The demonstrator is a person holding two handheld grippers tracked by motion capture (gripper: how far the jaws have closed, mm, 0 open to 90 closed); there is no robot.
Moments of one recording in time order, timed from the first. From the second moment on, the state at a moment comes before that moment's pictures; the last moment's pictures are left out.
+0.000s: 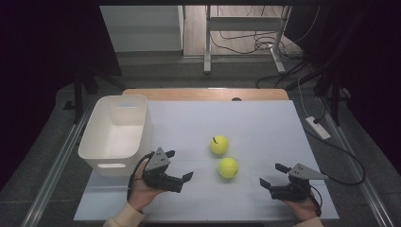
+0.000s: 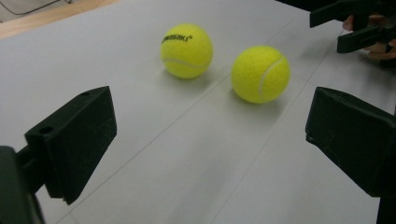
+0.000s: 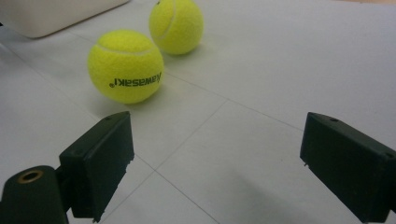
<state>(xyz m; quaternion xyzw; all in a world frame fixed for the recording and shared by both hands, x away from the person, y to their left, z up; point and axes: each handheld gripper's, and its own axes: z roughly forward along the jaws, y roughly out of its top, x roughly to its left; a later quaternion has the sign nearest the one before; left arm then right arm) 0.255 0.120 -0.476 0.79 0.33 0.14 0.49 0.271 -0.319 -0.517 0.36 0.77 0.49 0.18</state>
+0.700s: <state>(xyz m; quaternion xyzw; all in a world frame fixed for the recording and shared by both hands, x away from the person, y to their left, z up) 0.263 0.100 -0.473 0.81 0.31 0.14 0.48 0.271 -0.317 -0.516 0.36 0.77 0.50 0.17</state>
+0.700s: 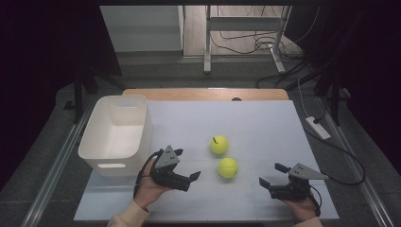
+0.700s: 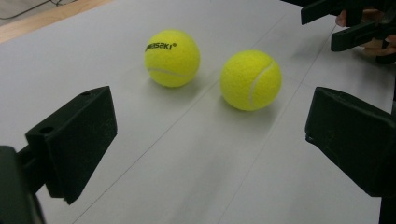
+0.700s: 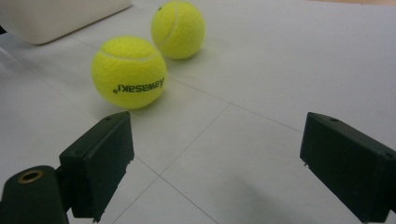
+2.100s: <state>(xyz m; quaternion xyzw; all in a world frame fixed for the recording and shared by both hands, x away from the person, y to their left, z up) 0.280 0.053 -0.475 0.84 0.28 0.12 0.45 0.270 -0.318 -0.516 0.36 0.76 0.50 0.18</state>
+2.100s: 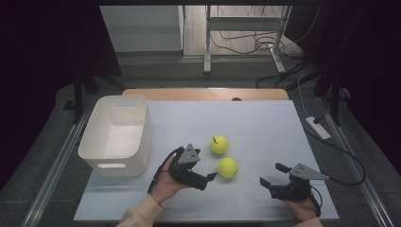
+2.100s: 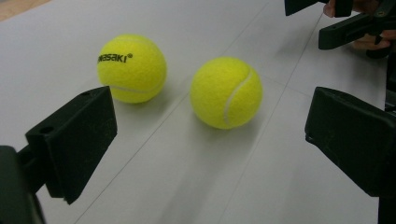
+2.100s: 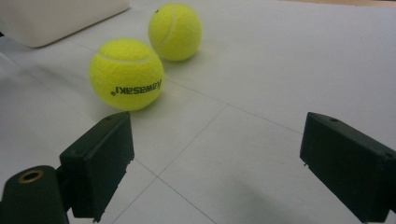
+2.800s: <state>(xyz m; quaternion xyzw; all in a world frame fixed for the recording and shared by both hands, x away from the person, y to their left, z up) 0.289 0.038 -0.479 0.85 0.27 0.10 0.44 0.270 -0.319 -0.515 0.37 0.76 0.50 0.18</state>
